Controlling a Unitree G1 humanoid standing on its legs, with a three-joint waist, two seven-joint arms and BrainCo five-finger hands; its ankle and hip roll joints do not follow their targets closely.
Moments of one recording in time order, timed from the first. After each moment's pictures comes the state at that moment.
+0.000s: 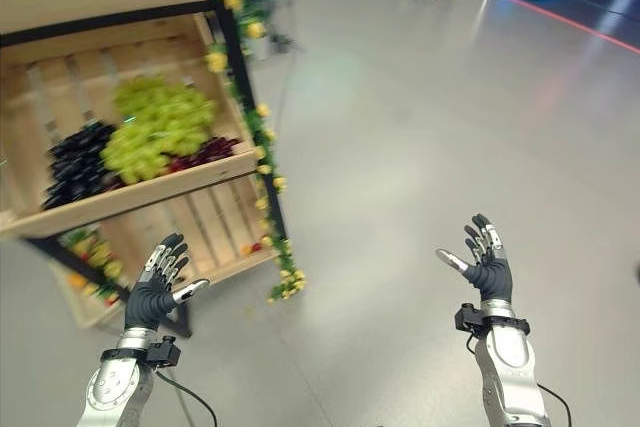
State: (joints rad) left arm 0.20 0.41 0.00 0.05 -0.31 -0.38 0.01; right arm 0.04 -0.37 -0.17 0.14 0.37 -0.31 -0.07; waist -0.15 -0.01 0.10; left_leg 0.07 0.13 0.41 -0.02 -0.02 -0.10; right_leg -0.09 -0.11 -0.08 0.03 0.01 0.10
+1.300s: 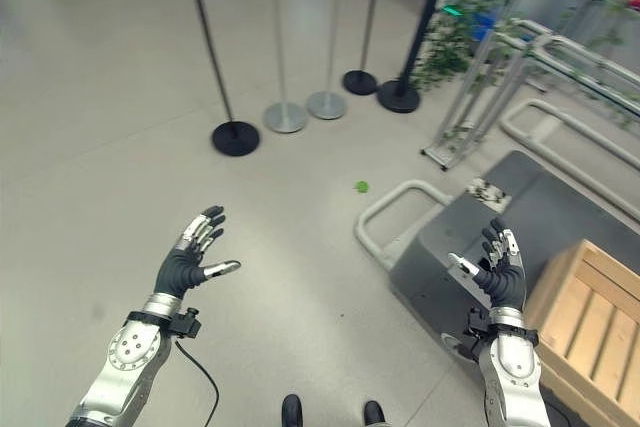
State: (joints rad) left arm 0.12 0.49 -0.16 0.05 -0.30 -0.37 -0.01; right arm 0.08 -0.30 -0.15 0.13 0.28 -0.32 -0.14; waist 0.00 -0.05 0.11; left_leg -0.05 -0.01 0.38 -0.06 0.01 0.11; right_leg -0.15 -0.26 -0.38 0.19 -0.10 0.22
